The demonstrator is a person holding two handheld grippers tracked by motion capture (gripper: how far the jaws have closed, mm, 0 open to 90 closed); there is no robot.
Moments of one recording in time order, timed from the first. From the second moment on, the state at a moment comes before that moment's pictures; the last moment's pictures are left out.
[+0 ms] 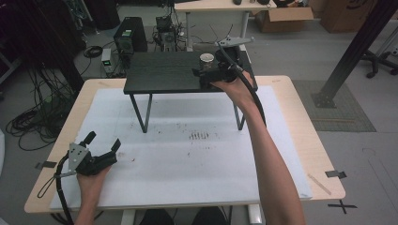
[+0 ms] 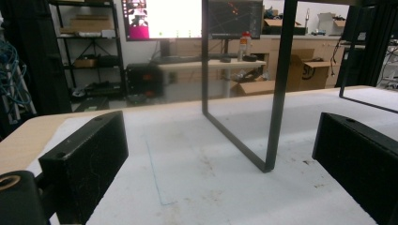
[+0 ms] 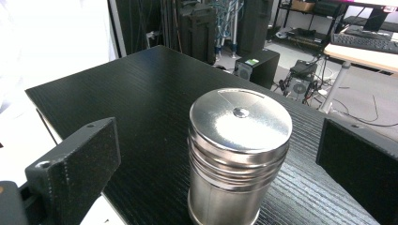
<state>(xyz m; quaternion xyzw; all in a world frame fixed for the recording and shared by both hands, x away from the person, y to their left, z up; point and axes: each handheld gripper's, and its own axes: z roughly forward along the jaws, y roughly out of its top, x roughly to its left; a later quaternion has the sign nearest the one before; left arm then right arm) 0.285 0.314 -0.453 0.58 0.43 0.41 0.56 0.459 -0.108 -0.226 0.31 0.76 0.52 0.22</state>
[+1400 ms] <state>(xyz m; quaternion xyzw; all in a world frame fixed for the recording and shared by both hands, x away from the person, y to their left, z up) 0.285 0.314 -0.454 0.58 0.43 0.42 0.56 0.394 -0.158 -0.228 0.31 0.73 0.54 0.28</state>
